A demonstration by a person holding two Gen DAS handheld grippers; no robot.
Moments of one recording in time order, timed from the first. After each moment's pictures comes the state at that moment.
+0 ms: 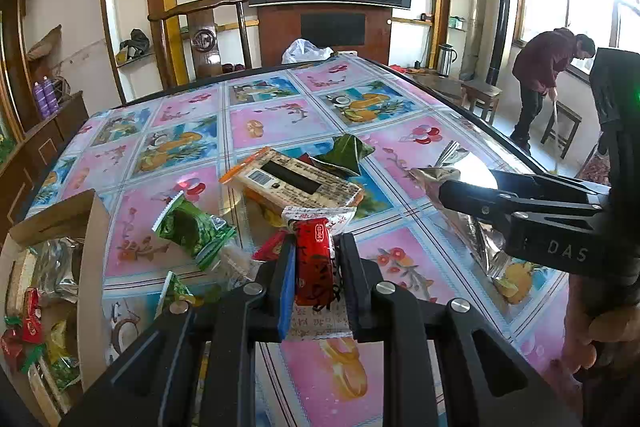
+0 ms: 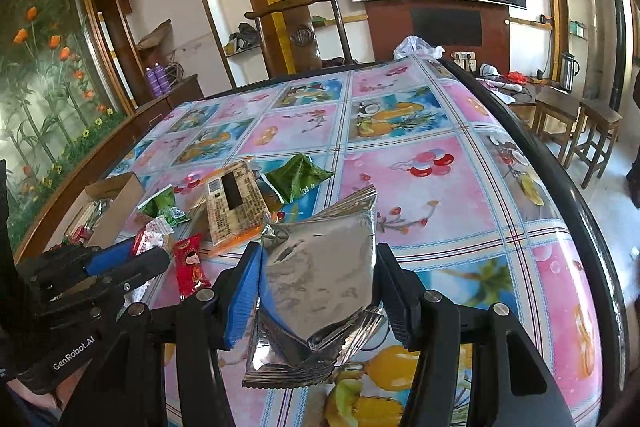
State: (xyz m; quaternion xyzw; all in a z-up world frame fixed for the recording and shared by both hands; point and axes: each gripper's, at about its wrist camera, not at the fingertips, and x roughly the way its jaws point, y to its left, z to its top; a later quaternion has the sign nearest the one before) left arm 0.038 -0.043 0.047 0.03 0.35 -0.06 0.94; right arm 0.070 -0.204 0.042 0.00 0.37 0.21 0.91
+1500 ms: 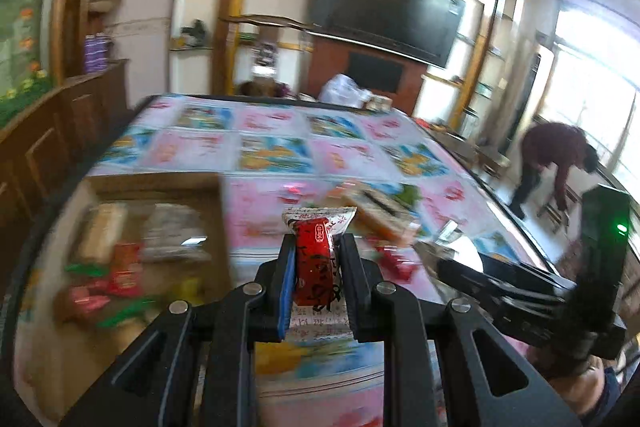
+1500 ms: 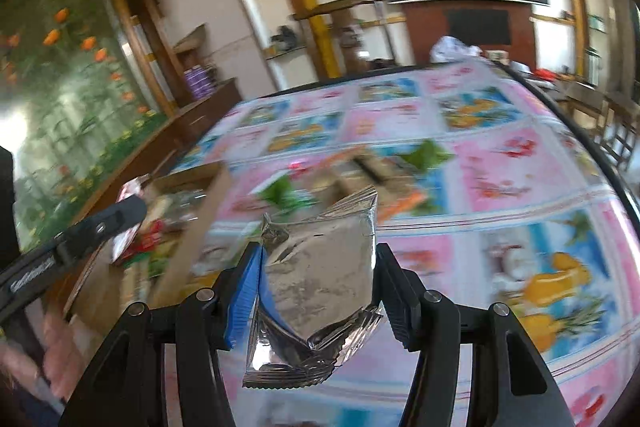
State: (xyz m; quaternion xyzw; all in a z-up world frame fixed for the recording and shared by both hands) left arm -0.055 0.094 0.109 -0.09 0.29 -0.01 0.95; right arm -0.009 -0.100 0.063 0.03 0.36 0.28 0.89
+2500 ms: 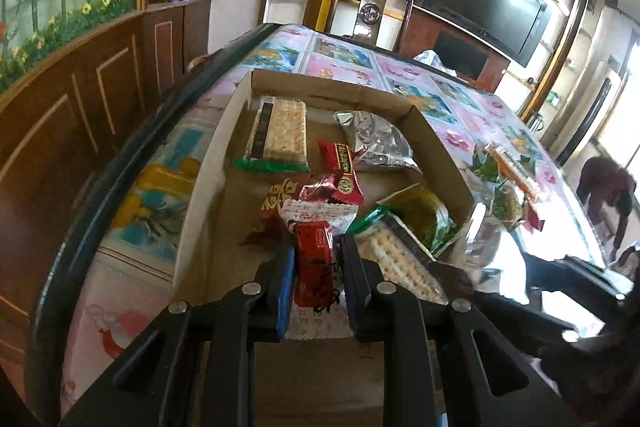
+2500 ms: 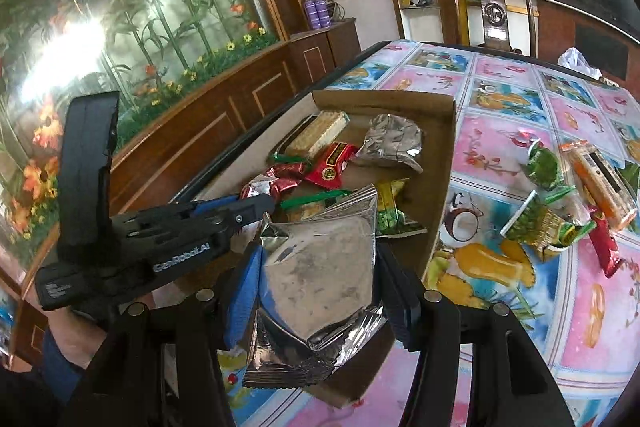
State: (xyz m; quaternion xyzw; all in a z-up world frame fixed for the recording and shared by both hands) left arm -0.109 0.240 0.040 -0.16 0.37 0.08 0.91; right arm -0.069 0.081 0.027 -0.07 0.40 0.42 0.81
